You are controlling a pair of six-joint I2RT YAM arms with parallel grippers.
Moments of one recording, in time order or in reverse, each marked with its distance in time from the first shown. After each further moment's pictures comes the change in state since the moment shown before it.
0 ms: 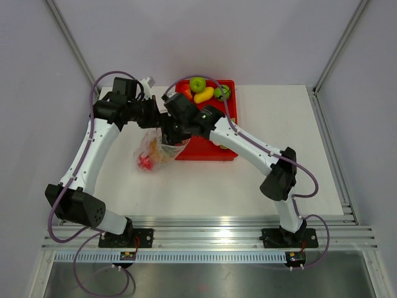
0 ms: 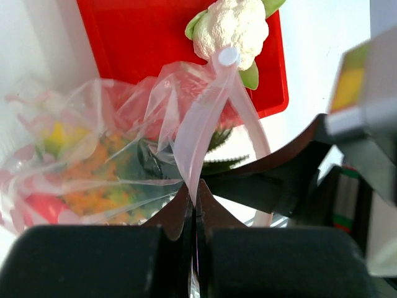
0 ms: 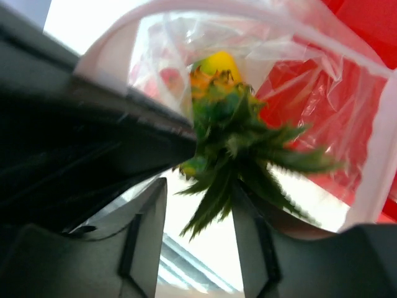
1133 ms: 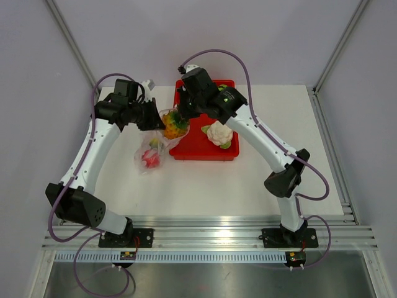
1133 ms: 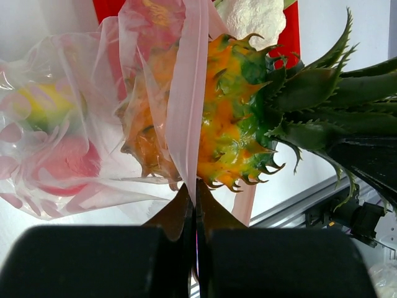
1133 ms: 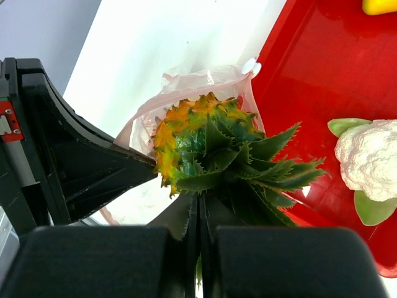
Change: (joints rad) left arm -0.006 0.000 -0.026 -0.015 -0.032 -0.008; right arm -0.096 -0.046 0.193 -0.072 0.081 -0.051
